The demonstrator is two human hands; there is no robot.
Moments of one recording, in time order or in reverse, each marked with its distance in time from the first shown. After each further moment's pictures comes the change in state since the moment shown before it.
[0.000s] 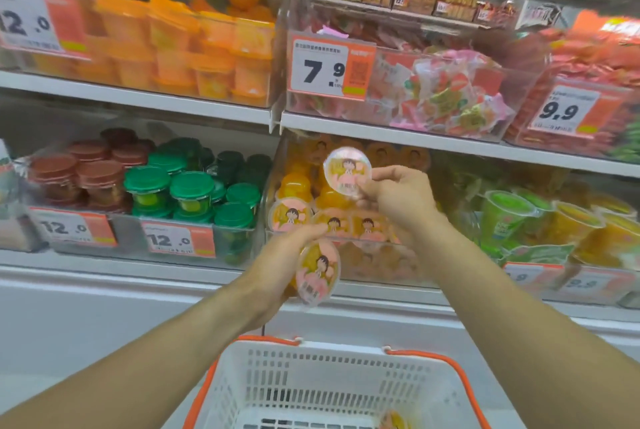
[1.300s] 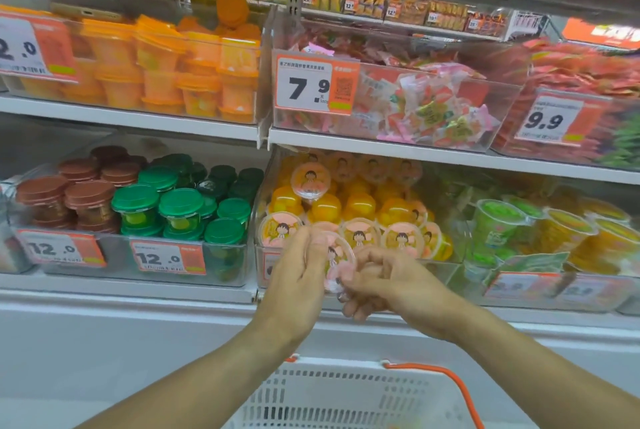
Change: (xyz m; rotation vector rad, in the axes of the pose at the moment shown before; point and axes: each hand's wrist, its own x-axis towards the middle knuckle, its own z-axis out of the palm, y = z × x) left_hand 0.013 -0.023 0.024 0.403 0.223 0.586; right_hand -0.063 0.036 -0.036 0.024 -0.621 0.121
